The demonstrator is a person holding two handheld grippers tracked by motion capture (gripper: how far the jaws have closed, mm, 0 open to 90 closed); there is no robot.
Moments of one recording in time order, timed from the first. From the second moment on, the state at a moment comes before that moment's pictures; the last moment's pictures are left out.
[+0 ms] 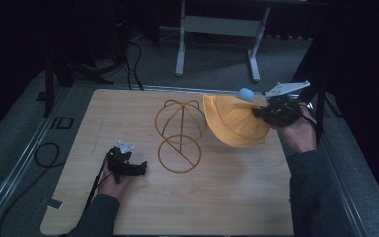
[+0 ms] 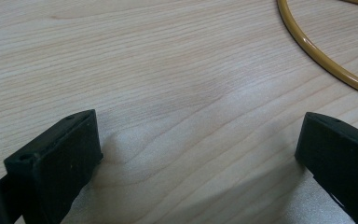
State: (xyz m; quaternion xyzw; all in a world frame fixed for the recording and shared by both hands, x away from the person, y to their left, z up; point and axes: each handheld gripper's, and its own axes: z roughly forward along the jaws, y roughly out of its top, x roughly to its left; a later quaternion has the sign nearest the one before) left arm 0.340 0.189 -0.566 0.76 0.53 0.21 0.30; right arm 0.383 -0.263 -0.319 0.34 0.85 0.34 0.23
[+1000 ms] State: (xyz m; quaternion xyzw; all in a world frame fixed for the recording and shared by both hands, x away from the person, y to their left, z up) left arm 0.340 0.189 -0.566 0.76 0.53 0.21 0.30; right arm 0.368 -0.238 -0.285 0.29 0.85 0.39 0.22
